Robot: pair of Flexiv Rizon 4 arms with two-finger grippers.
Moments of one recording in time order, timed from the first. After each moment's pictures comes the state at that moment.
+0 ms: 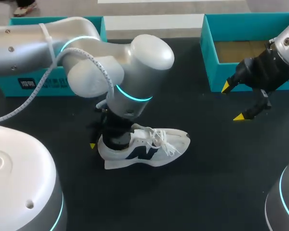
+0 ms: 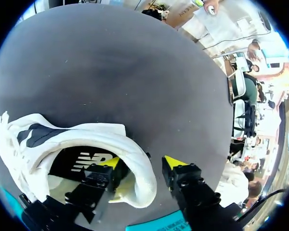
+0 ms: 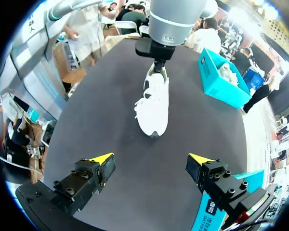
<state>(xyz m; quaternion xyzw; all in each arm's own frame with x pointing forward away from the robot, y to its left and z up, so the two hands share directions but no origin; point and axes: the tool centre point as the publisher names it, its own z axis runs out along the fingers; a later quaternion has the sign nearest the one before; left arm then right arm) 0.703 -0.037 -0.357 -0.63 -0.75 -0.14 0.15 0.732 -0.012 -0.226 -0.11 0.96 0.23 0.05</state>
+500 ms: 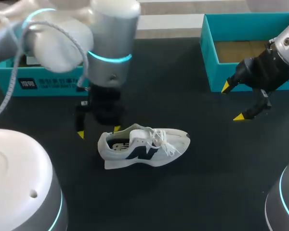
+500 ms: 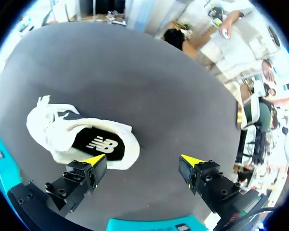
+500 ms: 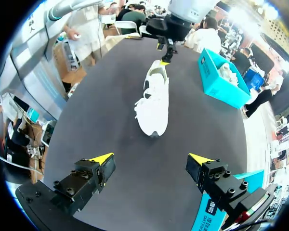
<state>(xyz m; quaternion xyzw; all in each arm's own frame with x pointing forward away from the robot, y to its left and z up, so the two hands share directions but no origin) 0.707 -0.031 -0.294 -0.55 -0.82 -0.02 0.13 0.732 -0.012 -0.226 -0.11 0.96 0.23 0.05</state>
